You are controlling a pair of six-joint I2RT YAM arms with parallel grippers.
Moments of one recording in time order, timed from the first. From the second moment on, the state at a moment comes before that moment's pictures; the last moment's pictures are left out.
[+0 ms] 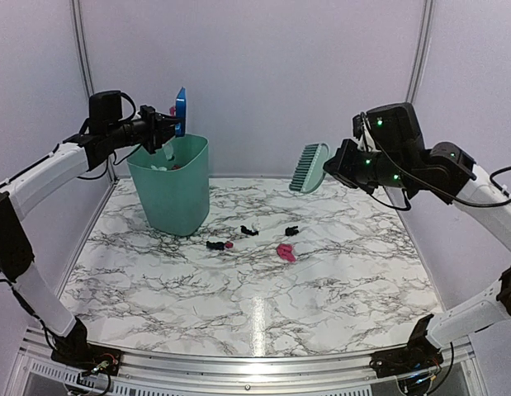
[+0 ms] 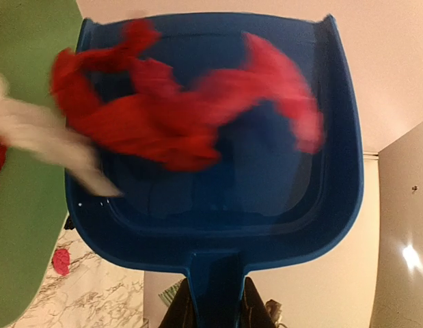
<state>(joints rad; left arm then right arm) -0.29 1.61 1.51 -0.09 0.60 -1.42 0.81 1.27 1.49 -0.73 0.27 0.82</state>
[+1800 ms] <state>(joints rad) -0.66 1.07 1.35 -0.90 0.02 -0.41 0.78 2.03 1.91 -0.61 -0.08 1.05</state>
